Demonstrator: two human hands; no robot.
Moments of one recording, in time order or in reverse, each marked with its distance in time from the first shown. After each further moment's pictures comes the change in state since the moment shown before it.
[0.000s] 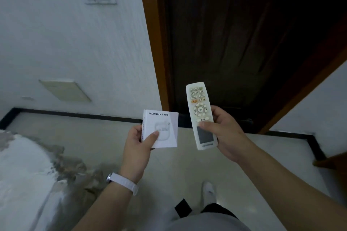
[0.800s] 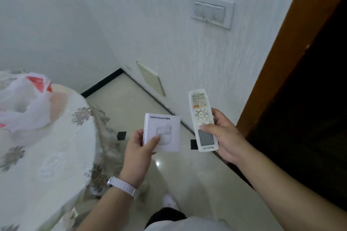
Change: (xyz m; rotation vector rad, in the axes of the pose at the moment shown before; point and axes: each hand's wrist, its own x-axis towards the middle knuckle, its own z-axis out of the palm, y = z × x) left_hand 0.225 0.077 -0.056 -0.046 0.679 -0.068; right_hand 0.379 -0.058 0.177 0.061 -0.709 0.266
